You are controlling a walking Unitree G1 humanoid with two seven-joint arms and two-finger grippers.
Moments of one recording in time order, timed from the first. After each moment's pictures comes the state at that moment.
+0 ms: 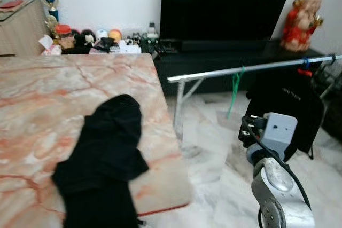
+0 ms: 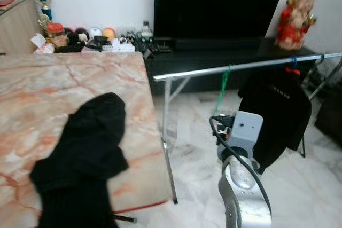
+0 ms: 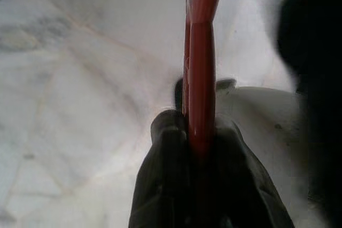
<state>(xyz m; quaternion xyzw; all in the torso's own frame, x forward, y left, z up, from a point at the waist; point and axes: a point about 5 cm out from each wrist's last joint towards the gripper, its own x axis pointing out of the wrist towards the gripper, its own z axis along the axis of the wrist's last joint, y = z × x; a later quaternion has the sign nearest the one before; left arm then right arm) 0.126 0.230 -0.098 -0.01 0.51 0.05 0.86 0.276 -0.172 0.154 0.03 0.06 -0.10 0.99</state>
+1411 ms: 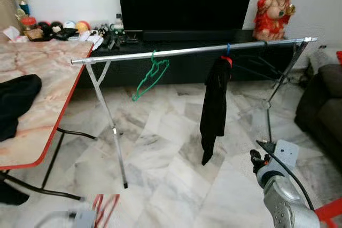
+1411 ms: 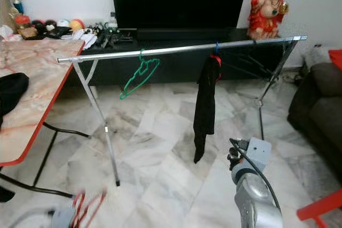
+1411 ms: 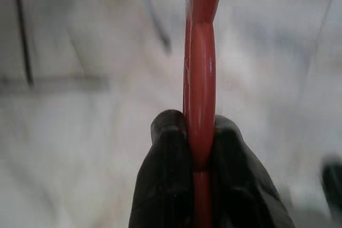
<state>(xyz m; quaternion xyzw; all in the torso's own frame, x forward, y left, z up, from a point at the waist) 0.236 0.234 -0.034 0.11 0.31 -0.05 0.94 0.282 -0.218 0.073 0.11 0.22 -0.14 0.96</state>
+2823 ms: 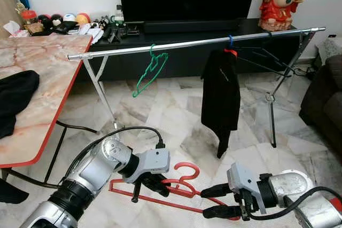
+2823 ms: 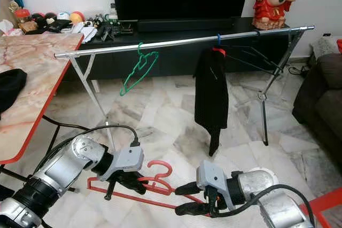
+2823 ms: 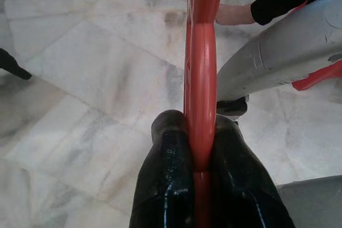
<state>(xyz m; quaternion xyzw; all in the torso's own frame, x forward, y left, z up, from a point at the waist) 0.296 0.099 0.127 0.30 0.20 -0.69 0.63 0.248 -0.168 0.105 -0.14 0.20 0.67 0.70</state>
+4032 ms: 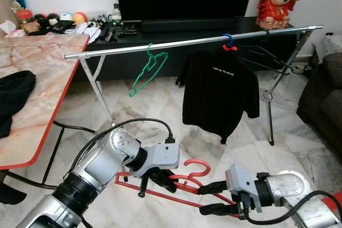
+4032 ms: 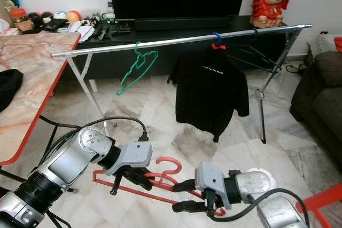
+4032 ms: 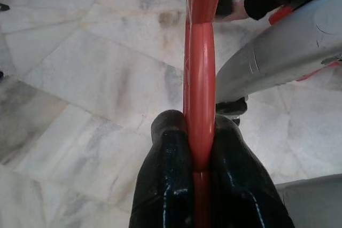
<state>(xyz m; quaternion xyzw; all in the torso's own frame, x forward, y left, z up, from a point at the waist) 0.292 0.087 0.143 0.32 0.20 -0.69 0.61 0.241 -0.170 0.104 -0.15 0.17 0.68 0.70</state>
